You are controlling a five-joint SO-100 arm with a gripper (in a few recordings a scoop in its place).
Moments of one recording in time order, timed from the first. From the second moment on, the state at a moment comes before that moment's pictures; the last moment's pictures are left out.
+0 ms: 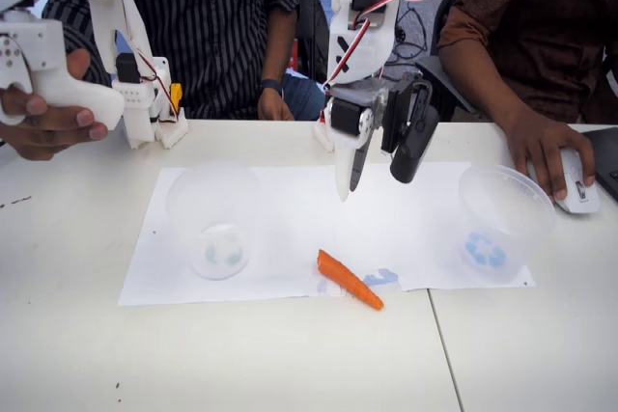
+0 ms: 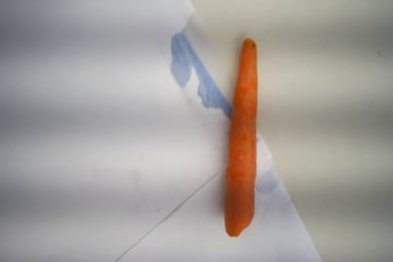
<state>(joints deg) 4.5 78.1 55.0 98.8 32.3</state>
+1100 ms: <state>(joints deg) 4.5 71.5 54.8 98.8 32.5</state>
